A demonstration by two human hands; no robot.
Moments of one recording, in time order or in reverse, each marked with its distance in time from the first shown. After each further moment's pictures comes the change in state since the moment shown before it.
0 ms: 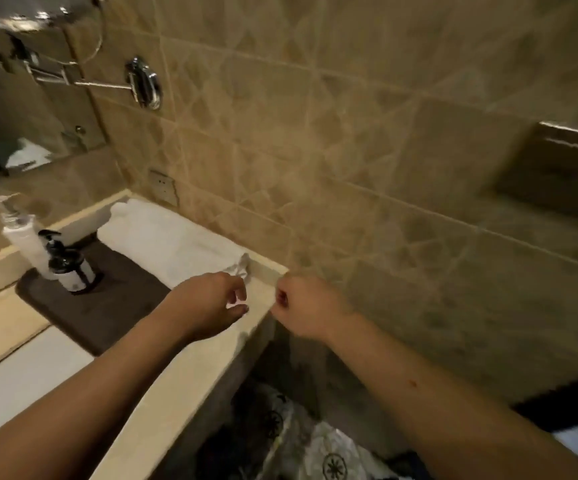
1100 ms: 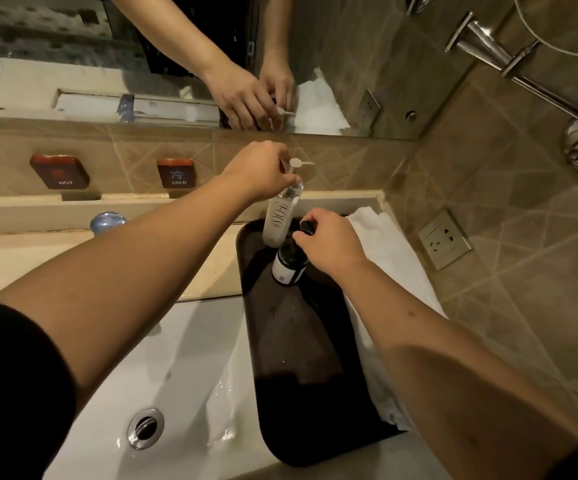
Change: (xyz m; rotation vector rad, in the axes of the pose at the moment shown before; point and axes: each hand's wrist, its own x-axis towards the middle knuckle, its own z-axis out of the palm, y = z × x) left_hand 0.015 -0.472 -0.080 -0.308 0.580 -0.798; right_hand 0.367 -0.346 0.128 0.082 -0.169 -0.368
